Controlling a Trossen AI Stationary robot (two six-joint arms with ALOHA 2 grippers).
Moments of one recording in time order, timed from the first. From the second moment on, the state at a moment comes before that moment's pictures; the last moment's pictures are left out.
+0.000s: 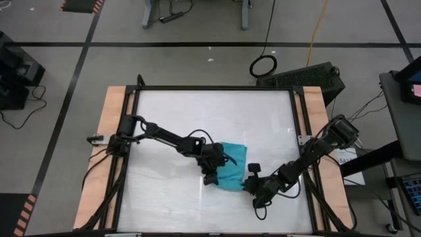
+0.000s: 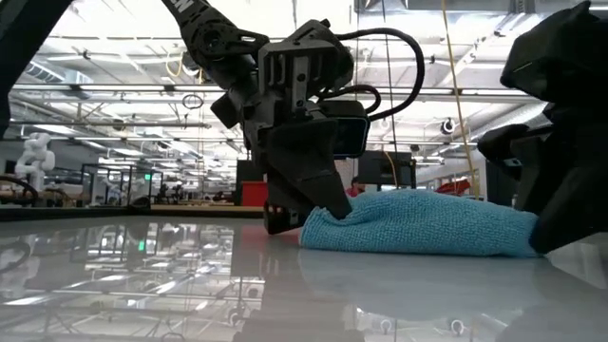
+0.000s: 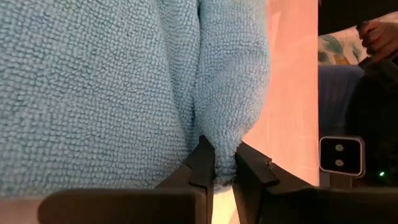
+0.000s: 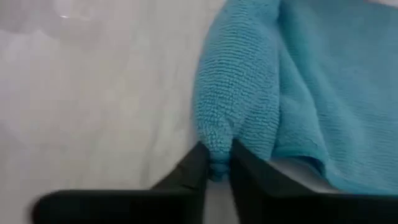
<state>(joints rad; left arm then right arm) -0.09 2.14 1.21 -0.06 0.64 -0.52 0.66 1.68 0.66 0.08 0.38 0.47</state>
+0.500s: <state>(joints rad) -0.10 2.01 1.19 -0.19 0.56 -0.22 0.57 1.68 0.66 0.16 -0.12 0.68</state>
